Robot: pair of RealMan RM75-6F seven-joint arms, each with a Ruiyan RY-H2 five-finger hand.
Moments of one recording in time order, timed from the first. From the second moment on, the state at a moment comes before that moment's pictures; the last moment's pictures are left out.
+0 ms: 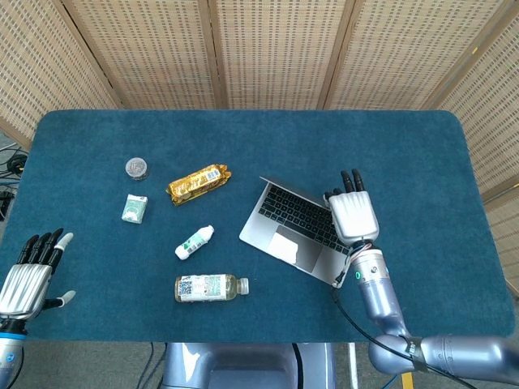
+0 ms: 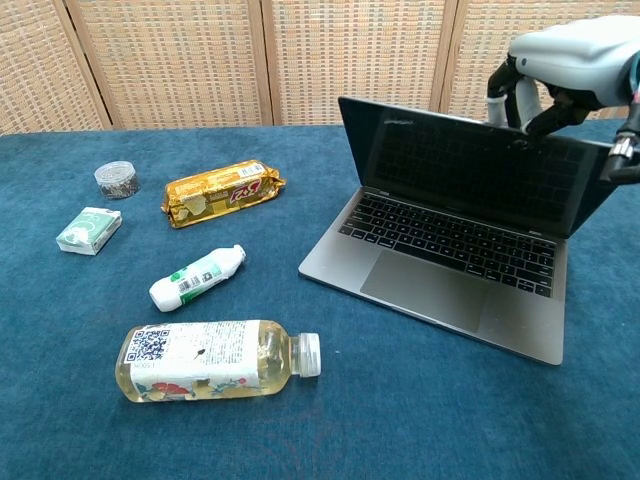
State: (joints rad) left arm -0.12 -1.17 0.01 -1.61 1.48 1.39 0.18; right arm 0.85 -1.37 0.20 -1.93 -0.69 1.40 -0.92
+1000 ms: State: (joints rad) left arm -0.12 -1.16 0.00 -1.61 1.48 1.41 0.17; right arm 0.78 -1.53 0.10 -1.92 -0.69 1.40 -0.91
